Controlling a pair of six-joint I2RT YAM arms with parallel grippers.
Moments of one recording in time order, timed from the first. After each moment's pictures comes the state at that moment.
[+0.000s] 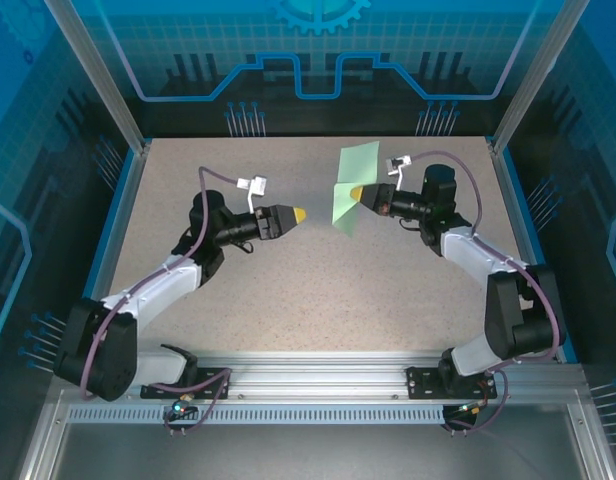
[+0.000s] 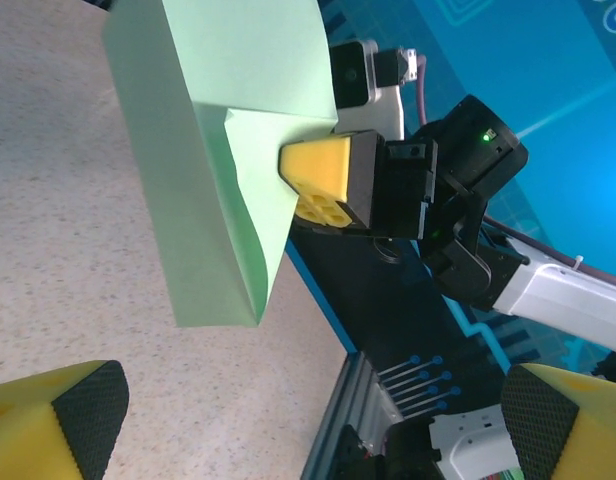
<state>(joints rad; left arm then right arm) -0.33 1.31 0.73 0.48 0.84 -0.87 0.19 1.50 0.89 0.39 -0.96 0.81</state>
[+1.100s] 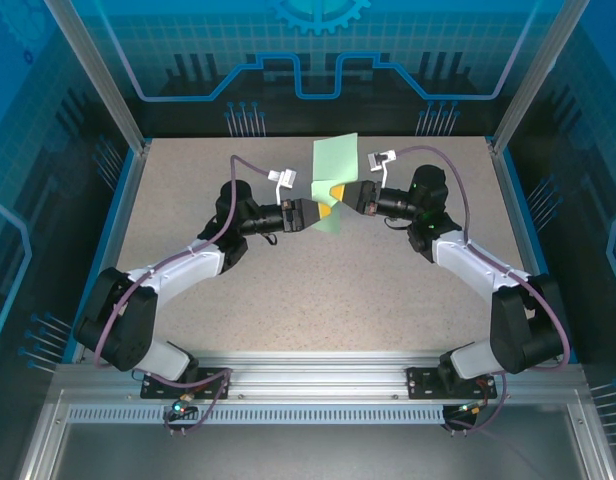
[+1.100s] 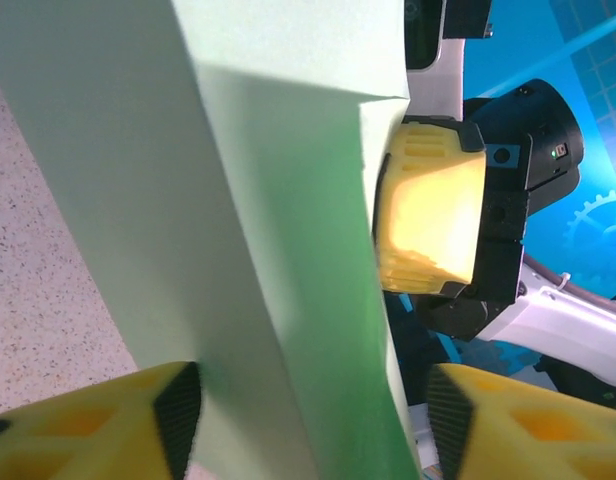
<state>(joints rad) -0.44 1.48 0.86 0.59 0.87 -0.98 0.32 1.44 0.91 0.55 -0.96 1.01</state>
